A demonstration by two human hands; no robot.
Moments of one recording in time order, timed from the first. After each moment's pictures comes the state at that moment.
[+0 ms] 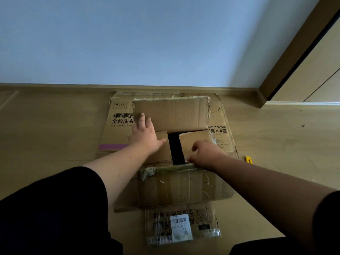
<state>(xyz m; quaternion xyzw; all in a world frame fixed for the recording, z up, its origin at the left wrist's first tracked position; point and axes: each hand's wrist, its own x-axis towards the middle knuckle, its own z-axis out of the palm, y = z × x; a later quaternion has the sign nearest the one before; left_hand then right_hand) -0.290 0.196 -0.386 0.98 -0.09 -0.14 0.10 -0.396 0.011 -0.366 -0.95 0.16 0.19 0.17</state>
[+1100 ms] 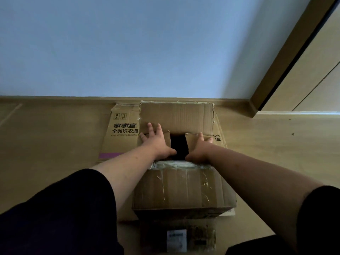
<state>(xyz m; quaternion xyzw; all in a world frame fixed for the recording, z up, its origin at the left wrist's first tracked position) -0.314 0.166 -0.342 0.95 -0.10 -0.25 0.16 -0.384 0.007 -0.329 -0.89 0.28 0.26 0.23</state>
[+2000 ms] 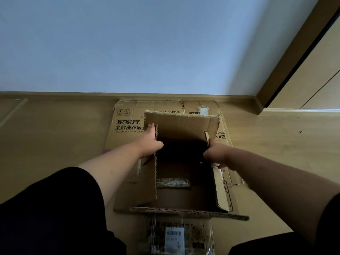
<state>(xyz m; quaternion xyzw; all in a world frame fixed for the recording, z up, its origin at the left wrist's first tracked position) -0.301 0.212 -0.345 0.90 -0.12 -0.29 0.31 -0.399 -0.027 -0.337 -0.83 0.27 0.28 0.39</state>
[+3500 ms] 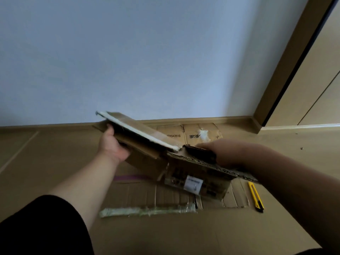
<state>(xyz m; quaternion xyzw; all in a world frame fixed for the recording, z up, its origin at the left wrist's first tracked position) -0.260 0.261 -0.271 0.39 0.16 -0.13 0.90 -0.411 -0.017 -0.201 -0.98 -0.03 0.21 0.05</state>
